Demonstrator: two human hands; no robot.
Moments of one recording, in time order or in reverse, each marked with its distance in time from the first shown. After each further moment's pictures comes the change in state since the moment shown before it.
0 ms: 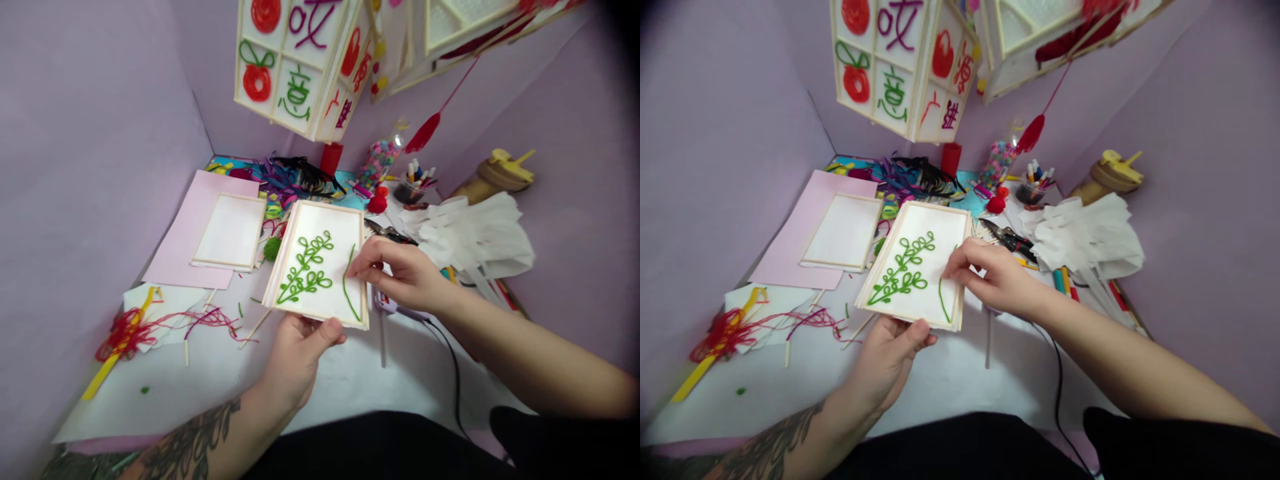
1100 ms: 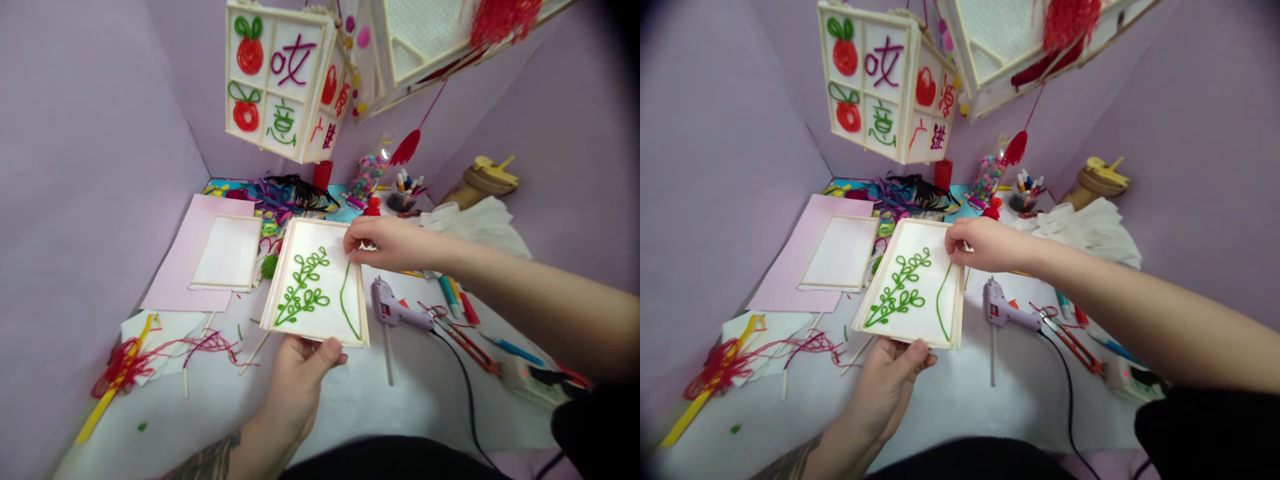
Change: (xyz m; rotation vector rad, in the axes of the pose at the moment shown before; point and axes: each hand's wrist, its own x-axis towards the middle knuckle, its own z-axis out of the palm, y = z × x) left_hand -0.001 0.000 -0.002 0.060 0.004 -0.021; right_hand 0.059 0.016 -0.041 -0.439 -0.339 0.194
